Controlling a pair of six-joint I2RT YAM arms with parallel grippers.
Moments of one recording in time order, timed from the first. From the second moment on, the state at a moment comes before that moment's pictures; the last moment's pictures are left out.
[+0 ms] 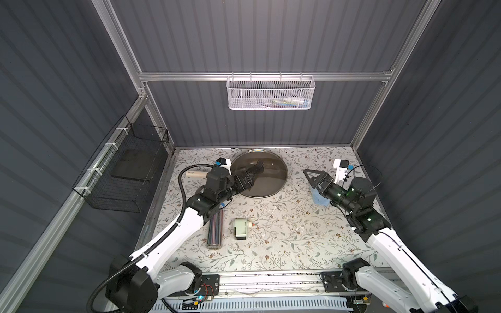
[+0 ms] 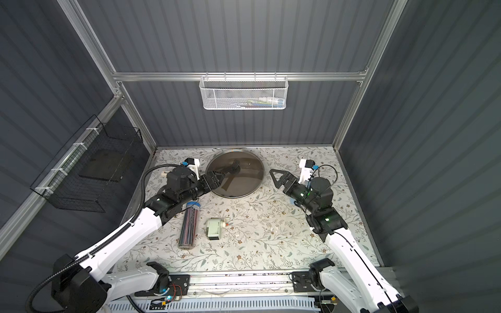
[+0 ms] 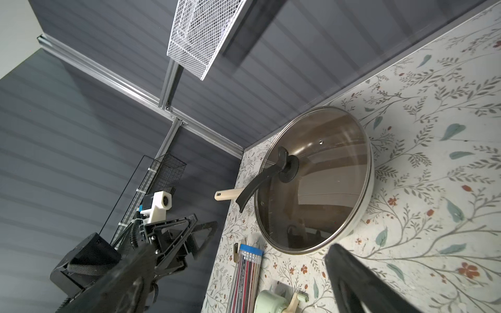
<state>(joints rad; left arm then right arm) -0.54 1.23 0.97 -0.20 0.13 -0.82 0.30 0.89 0.71 0.05 -0.35 0.93</state>
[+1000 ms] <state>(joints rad) -0.54 2.09 2.05 -0.90 -0.03 0.15 0.16 1.21 0.97 -0.30 0.09 0.56</state>
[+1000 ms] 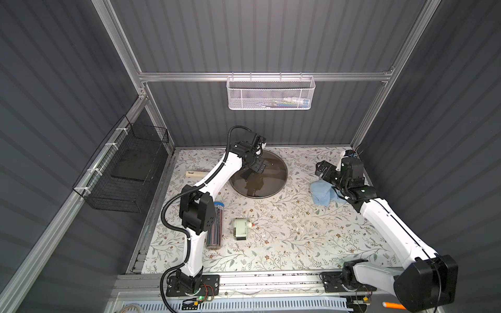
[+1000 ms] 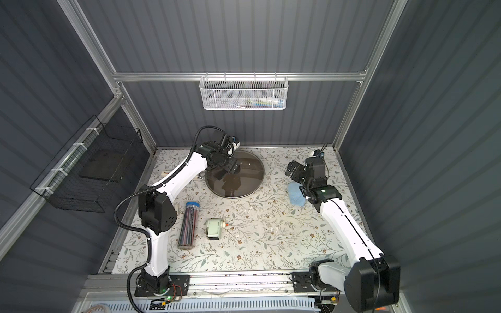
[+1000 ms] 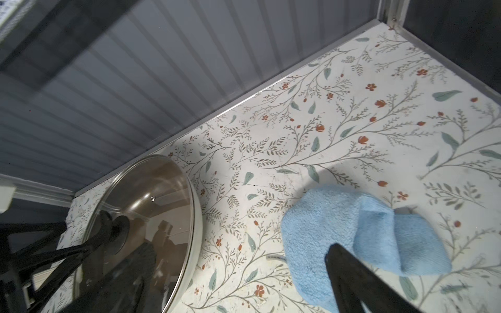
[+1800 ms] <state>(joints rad) -0.57 2.22 2.14 -0.98 -0.10 0.22 0.08 1.37 0.97 -0.33 0.07 0.58</state>
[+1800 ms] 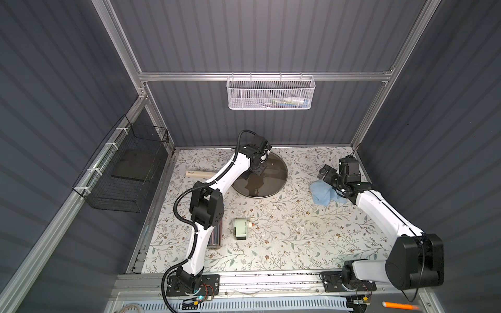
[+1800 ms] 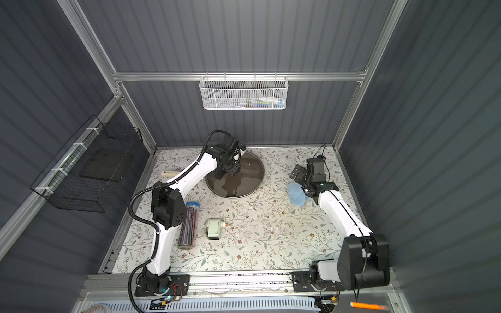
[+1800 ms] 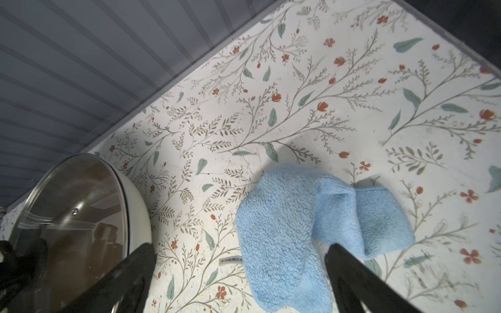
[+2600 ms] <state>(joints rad) -0.57 2.07 2.05 -0.95 -0.08 0.16 0.05 1.73 1.23 -0.54 0.09 0.52</state>
